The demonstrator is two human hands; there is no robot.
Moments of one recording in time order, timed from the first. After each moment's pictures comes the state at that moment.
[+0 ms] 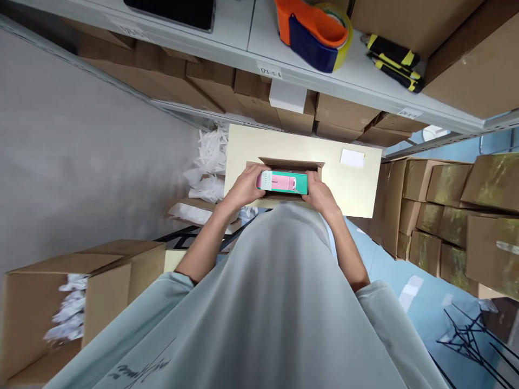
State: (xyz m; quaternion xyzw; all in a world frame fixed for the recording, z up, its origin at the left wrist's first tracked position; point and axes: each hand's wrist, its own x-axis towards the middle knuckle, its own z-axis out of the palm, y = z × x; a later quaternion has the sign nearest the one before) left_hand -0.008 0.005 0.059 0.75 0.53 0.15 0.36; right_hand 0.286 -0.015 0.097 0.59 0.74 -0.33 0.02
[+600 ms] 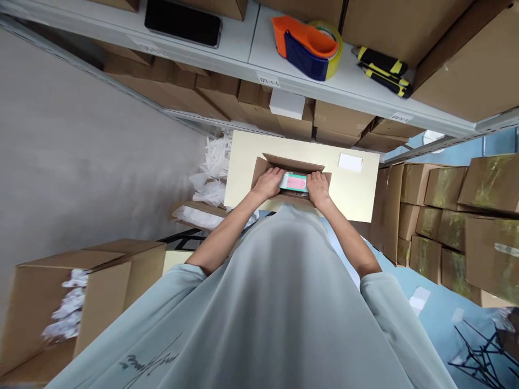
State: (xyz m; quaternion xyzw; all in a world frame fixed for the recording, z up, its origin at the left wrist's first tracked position) left_hand 0.063 0.025 0.012 0.79 0.55 -0.07 0.28; right_hand 0.293 0.010 0.027 0.56 0.79 -0.19 0.15
